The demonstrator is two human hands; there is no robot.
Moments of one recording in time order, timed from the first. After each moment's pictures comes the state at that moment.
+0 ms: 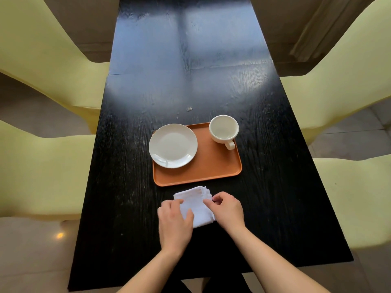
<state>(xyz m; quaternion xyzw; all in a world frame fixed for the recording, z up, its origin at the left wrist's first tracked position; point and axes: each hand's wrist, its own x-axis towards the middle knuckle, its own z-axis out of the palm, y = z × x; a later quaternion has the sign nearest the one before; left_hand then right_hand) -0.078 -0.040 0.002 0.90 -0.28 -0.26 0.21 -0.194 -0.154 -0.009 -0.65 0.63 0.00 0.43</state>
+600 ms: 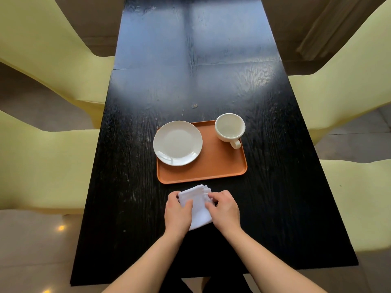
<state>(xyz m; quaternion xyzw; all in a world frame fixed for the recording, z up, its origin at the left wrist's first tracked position) -0.061 -0.061 -0.006 0.85 -0.12 -0.39 0.33 -0.183 -0.140 -0.025 -0.71 0.58 -0.03 0.40</state>
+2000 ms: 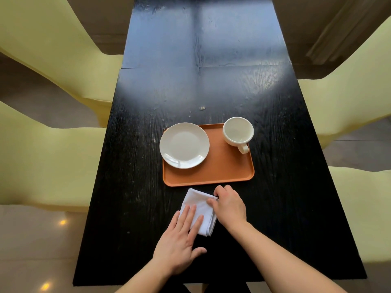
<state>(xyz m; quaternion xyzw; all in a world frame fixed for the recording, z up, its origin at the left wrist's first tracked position) -0.056 0.007 -0.023 0.71 -0.68 -0.17 -0.03 -0.164 -0.165 -0.020 -0.81 0.52 0.06 0.27</state>
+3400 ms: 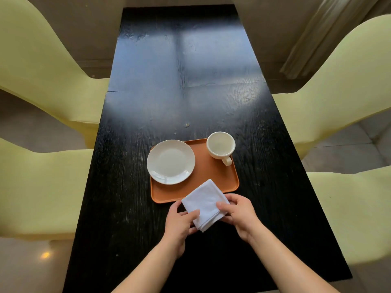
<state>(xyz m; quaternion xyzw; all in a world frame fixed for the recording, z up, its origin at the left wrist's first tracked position) -0.059 -0.088 0.016 0.65 0.05 -0.56 0.52 -0.206 -0.198 0.027 -0.36 0.58 -0.16 0.71</state>
